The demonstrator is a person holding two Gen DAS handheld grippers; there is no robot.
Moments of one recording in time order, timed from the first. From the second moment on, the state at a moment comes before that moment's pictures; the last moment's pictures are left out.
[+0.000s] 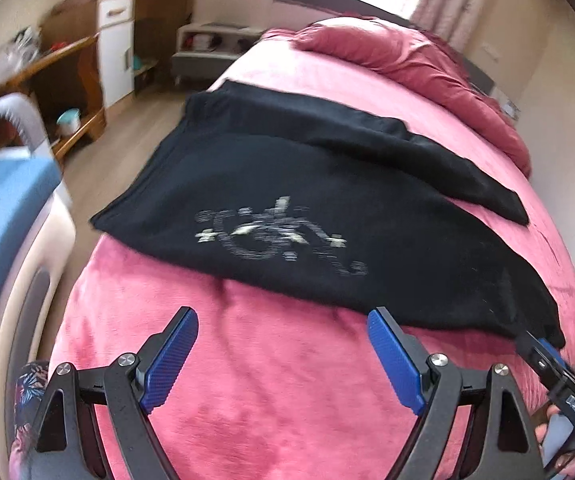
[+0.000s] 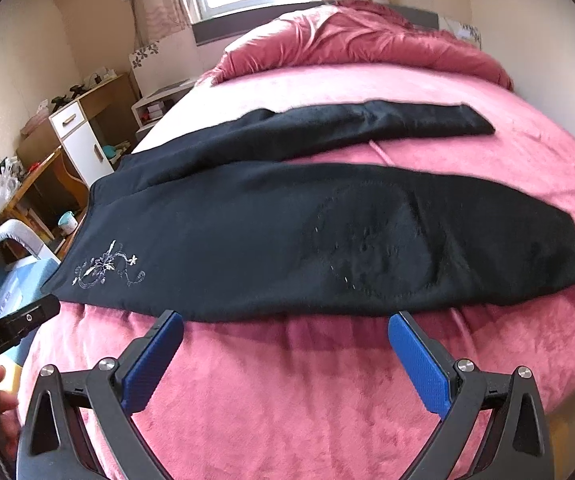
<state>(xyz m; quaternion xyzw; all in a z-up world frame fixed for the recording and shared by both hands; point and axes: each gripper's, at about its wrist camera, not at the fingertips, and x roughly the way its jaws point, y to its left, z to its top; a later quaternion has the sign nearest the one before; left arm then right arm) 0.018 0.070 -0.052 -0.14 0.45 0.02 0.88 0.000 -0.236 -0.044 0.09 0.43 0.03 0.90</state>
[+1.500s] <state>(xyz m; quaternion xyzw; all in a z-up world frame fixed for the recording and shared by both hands) 0.087 0.203 -0.077 -0.27 0.45 0.07 0.85 0.010 -0.578 -0.106 0.42 0.37 -0.26 0.79</state>
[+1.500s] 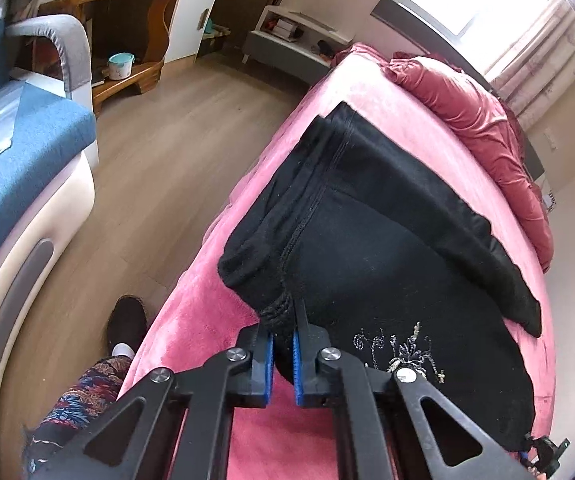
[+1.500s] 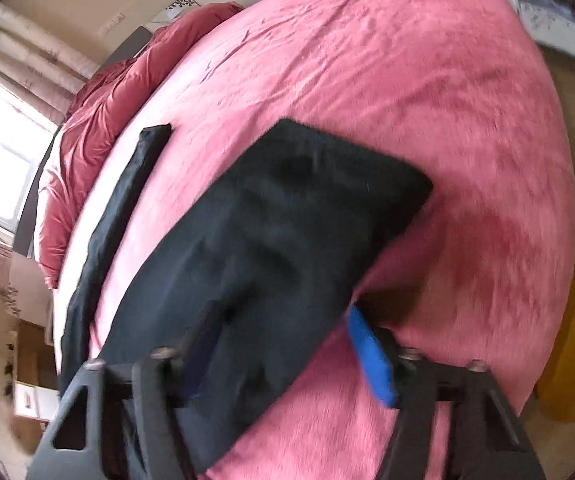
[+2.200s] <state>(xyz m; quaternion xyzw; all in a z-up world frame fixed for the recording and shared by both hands) 0.022 0.211 -0.053 -0.28 0.44 0.06 0.85 -0.041 -0.589 -0.076 0.35 0.40 -0.26 0.81</state>
